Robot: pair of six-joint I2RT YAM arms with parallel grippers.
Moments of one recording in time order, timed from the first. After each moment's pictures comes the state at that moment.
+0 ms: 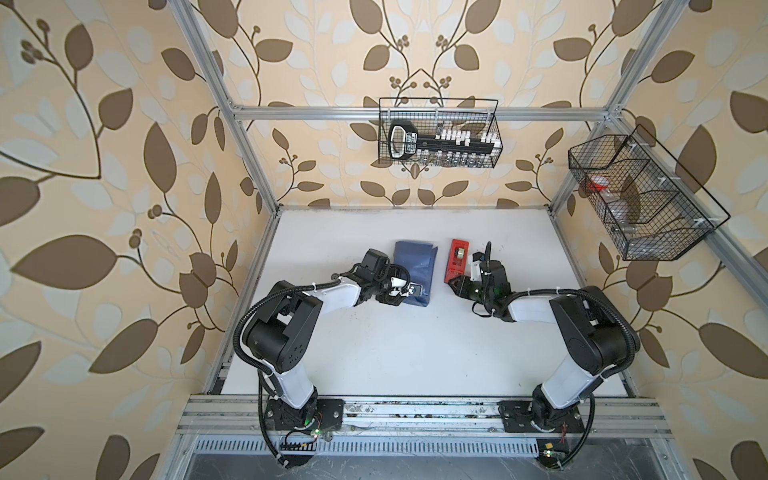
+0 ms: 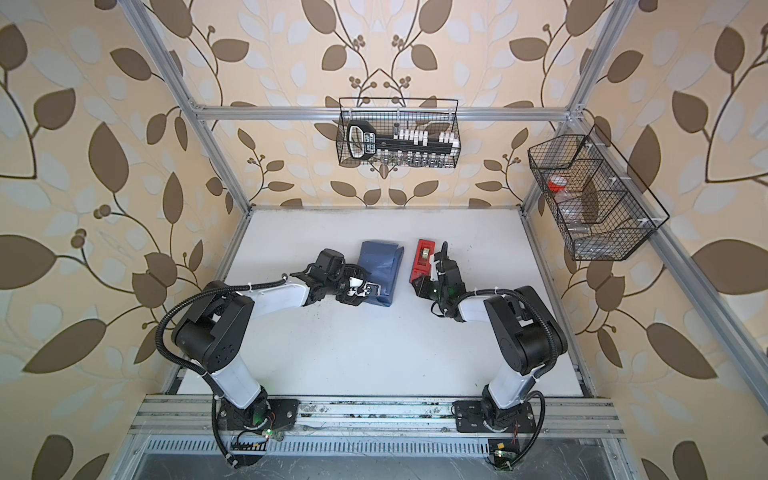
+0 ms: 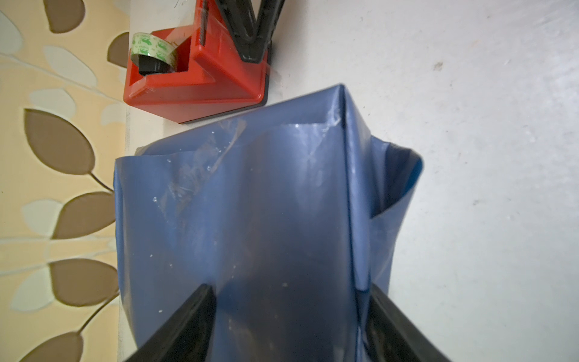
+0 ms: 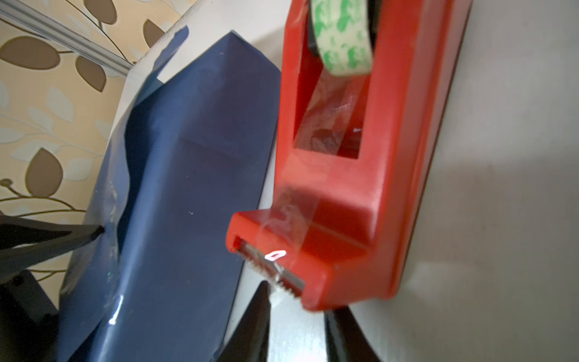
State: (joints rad) left arm -0.48 1.72 0.92 0.01 0.36 1.25; right arm 0.31 1.71 0.66 0.39 -0.24 0.62
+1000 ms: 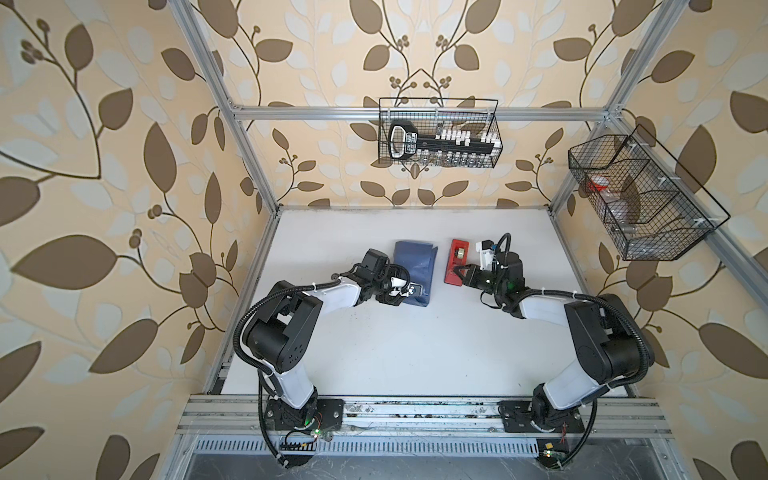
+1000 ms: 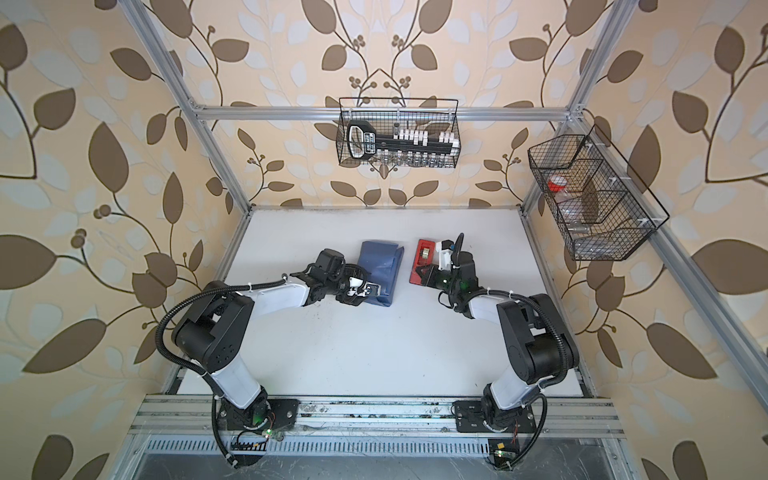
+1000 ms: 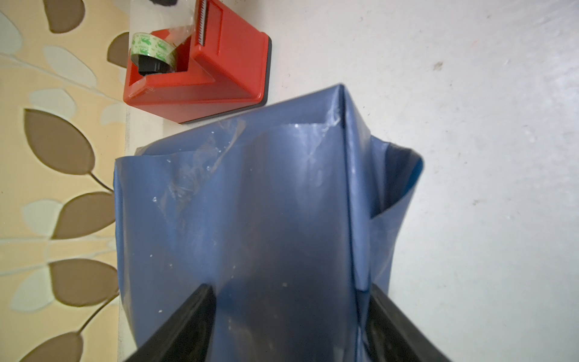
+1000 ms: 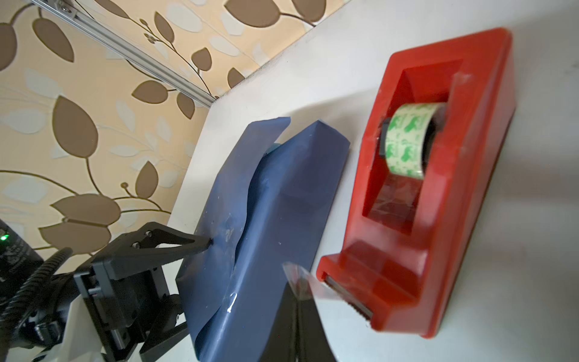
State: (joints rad) left arm -0.48 1.72 0.92 0.01 0.36 1.25; right arm 0.20 1.63 0.68 0.48 -0.48 0.64
